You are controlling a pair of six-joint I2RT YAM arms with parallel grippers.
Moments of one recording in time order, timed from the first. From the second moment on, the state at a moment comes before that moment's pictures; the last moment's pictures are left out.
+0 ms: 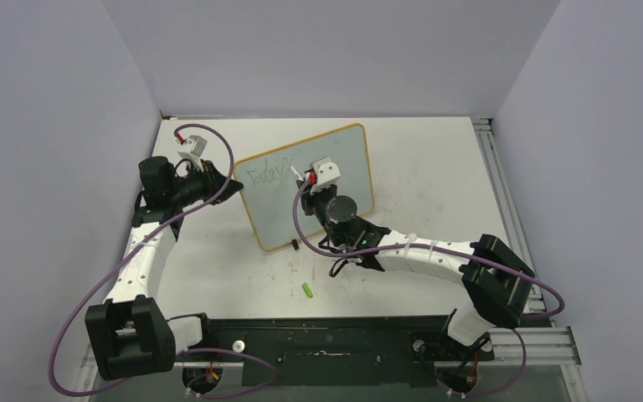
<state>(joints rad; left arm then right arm) 0.12 1.20 0.85 -0.08 0.84 -0.22 1.00 1.57 0.96 0.61 0.49 0.01</state>
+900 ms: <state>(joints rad) 0.12 1.20 0.85 -0.09 0.82 -0.22 1.00 1.56 0.91 0.61 0.55 0.04</state>
